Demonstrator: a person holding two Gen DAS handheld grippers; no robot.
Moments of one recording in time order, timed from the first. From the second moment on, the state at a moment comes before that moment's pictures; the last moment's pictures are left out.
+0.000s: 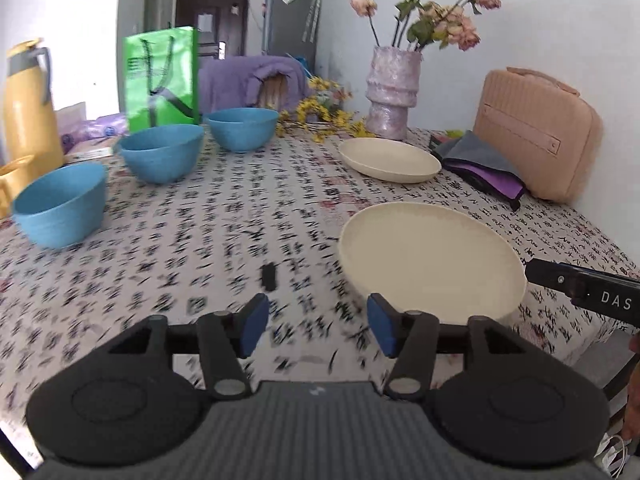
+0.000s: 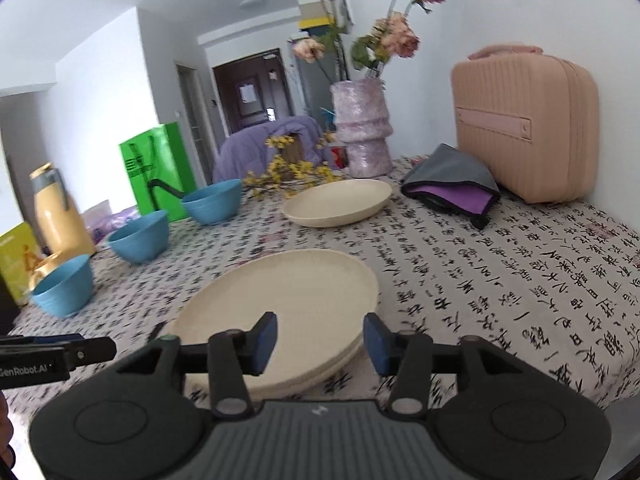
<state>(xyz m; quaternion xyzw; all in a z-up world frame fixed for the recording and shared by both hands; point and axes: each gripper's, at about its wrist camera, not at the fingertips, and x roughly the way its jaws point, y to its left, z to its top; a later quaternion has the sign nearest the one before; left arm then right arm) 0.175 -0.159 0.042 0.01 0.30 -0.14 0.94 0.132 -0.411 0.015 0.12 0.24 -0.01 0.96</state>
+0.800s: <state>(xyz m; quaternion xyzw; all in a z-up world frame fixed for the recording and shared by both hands) 0.079 -0.111 0.058 -0.01 0.21 -0.08 0.97 0.047 -0.376 0.022 0.09 0.17 0.05 0.98</state>
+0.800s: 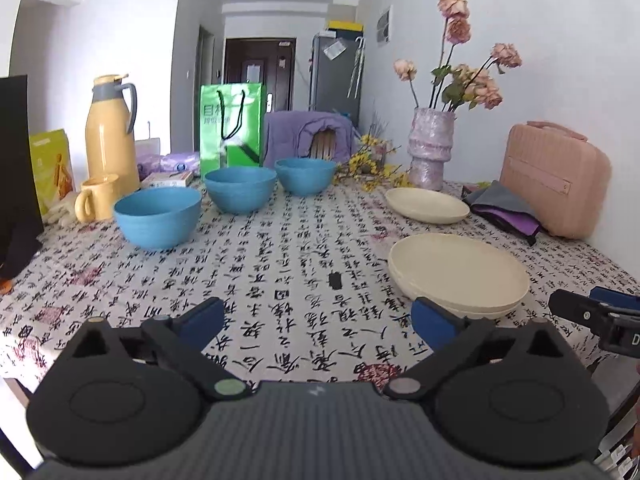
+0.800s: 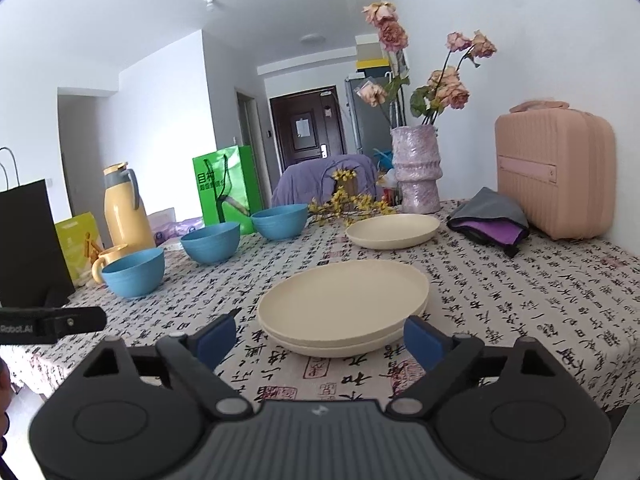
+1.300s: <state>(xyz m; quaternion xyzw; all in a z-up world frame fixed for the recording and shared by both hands) 0.119 -0.128 0.055 0.00 0.22 -0.10 0.97 0.069 -0.391 0.018 0.09 0.17 0.01 0.98</state>
